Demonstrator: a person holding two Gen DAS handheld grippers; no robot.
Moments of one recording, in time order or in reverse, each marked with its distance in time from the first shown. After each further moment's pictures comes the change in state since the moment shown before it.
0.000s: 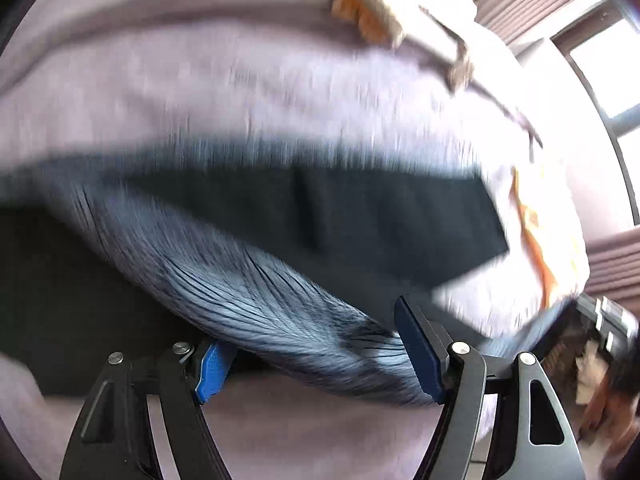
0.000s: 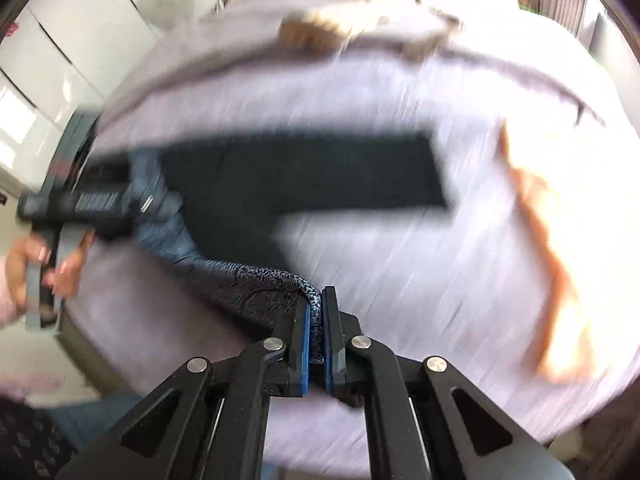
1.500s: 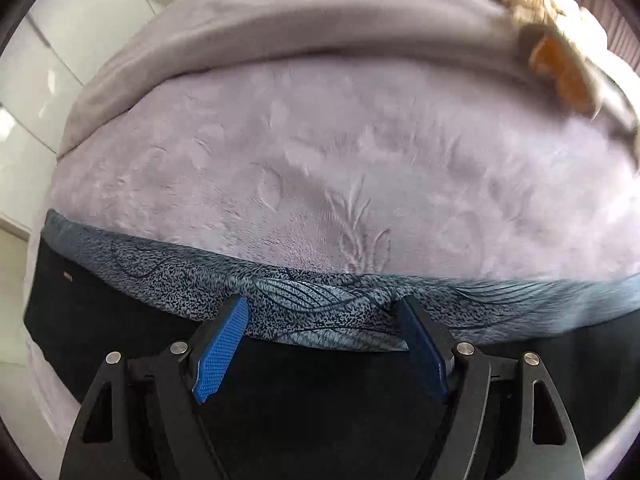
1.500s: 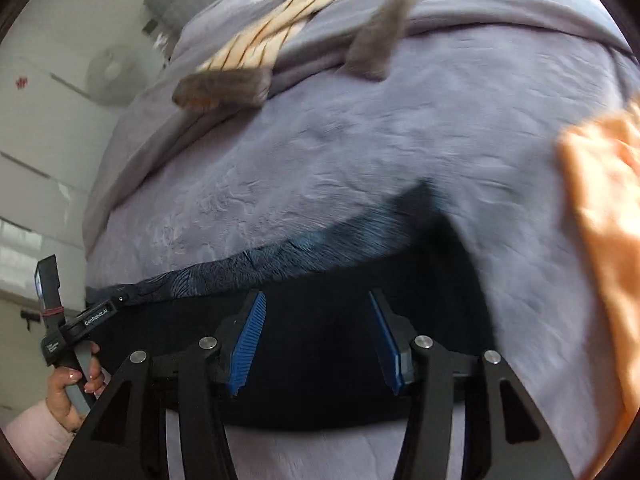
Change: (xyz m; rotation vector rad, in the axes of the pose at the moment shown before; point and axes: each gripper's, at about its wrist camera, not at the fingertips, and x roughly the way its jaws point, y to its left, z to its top) left arm 0.065 0.087 0.067 -0.102 -0.094 0.573; right arm 0.150 -0.050 0.124 0.315 0.024 0.167
